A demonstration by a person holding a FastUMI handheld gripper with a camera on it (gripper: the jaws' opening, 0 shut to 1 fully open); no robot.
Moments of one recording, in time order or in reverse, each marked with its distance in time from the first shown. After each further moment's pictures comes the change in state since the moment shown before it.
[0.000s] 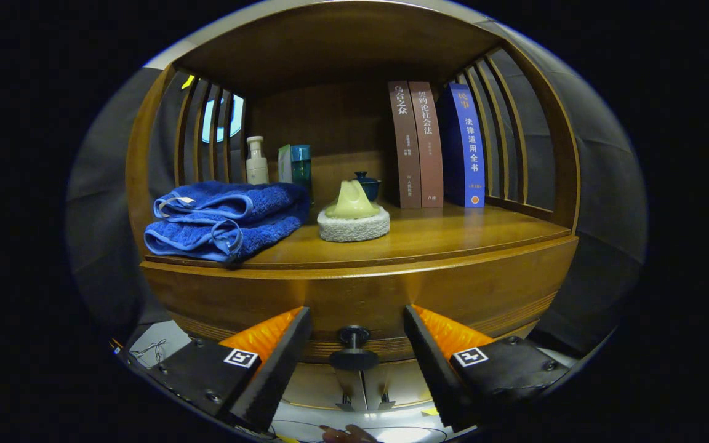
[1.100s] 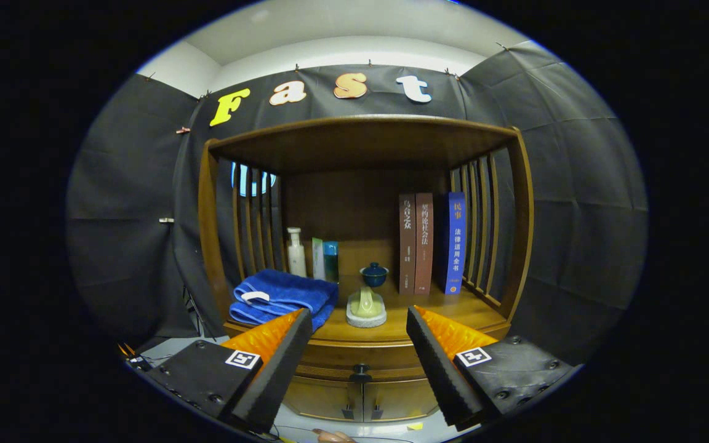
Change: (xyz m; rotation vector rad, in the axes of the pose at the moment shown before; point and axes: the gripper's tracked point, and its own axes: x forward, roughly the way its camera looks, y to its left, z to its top) arm -0.158 0.012 0.173 -0.049 -0.213 0.070
